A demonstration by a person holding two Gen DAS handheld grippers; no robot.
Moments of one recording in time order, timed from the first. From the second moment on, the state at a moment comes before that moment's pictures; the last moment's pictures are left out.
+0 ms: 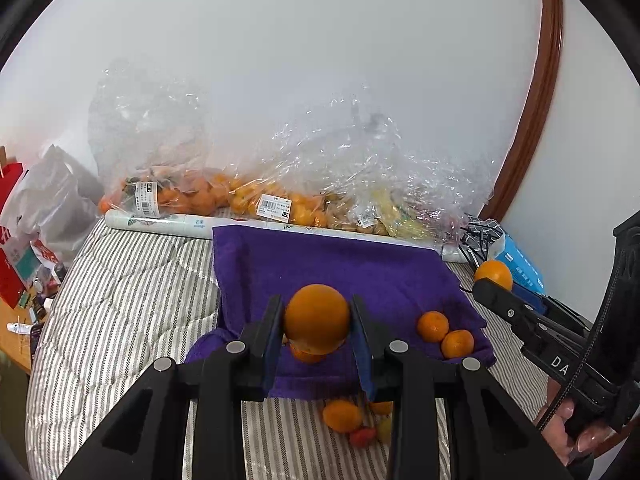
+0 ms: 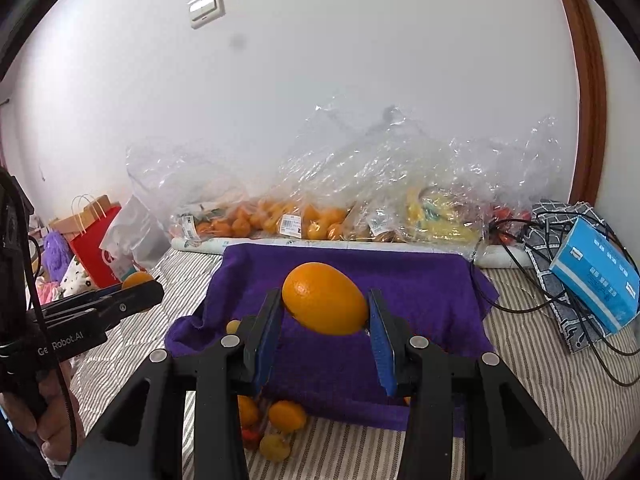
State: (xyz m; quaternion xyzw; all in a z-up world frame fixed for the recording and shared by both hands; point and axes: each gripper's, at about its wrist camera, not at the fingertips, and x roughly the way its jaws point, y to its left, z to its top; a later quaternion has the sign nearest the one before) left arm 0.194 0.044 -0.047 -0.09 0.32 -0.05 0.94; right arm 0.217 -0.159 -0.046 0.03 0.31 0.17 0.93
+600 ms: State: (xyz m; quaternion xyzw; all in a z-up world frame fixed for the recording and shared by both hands) left arm 0.223 0.042 -0.068 -0.10 0.34 -0.06 0.93; right arm 0.242 -0.159 -0.074 0.03 0.33 0.16 0.93
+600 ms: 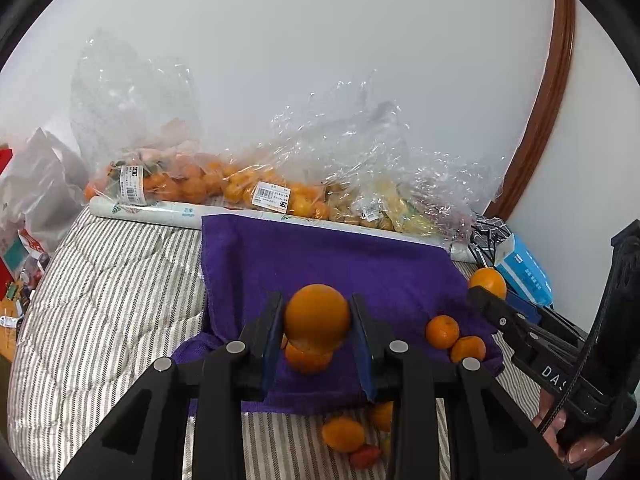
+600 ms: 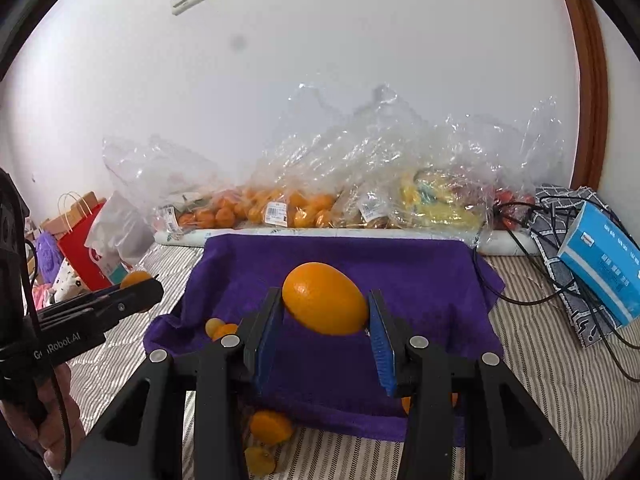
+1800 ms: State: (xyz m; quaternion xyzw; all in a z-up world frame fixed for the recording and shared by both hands) left arm 0.250 0.046 -0.093 -0.12 0.35 -0.06 0.93; right arm 0.266 -0.175 -0.098 0.04 0.35 0.13 0.93
